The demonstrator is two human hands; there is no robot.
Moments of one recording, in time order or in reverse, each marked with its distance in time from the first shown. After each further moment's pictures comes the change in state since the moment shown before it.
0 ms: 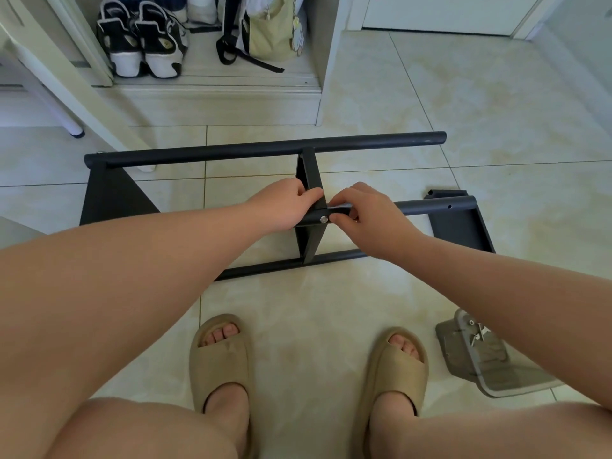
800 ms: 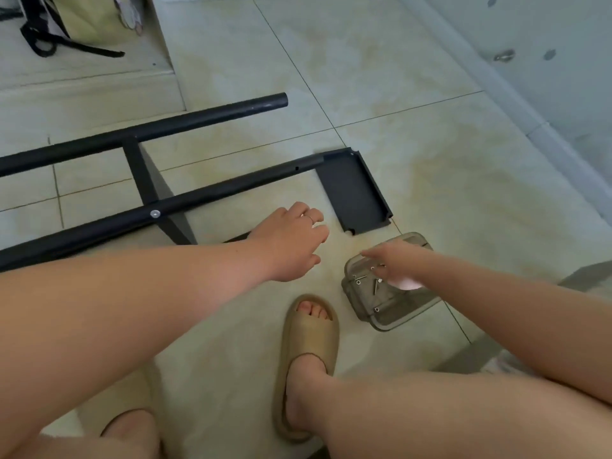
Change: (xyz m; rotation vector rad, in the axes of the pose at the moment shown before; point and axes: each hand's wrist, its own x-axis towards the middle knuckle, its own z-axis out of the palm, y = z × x) left_hand -0.033 0.135 0.176 0.833 -0.154 0.868; right_hand -0.176 0.221 -0.059 -0.424 -0.568 0.499
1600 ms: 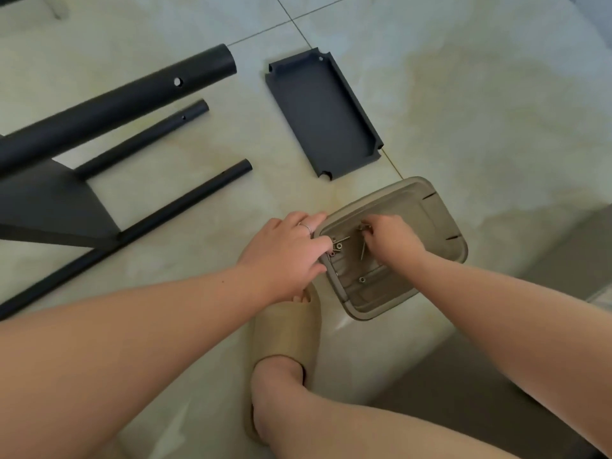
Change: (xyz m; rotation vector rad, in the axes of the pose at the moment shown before) left_hand 0.070 0.056 0.123 -0.245 -0.126 0.058; right_hand 0.118 0.062 0.141 0.446 0.249 0.262
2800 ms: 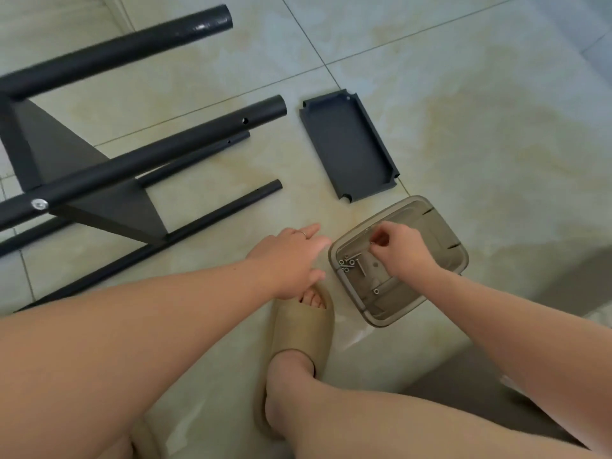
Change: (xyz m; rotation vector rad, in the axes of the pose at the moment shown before) left_hand -0.028 -0.002 -0.043 -0.135 -0.243 -0.237; right_hand -0.035 -0.029 -0.039 0.354 0.091 -0.028
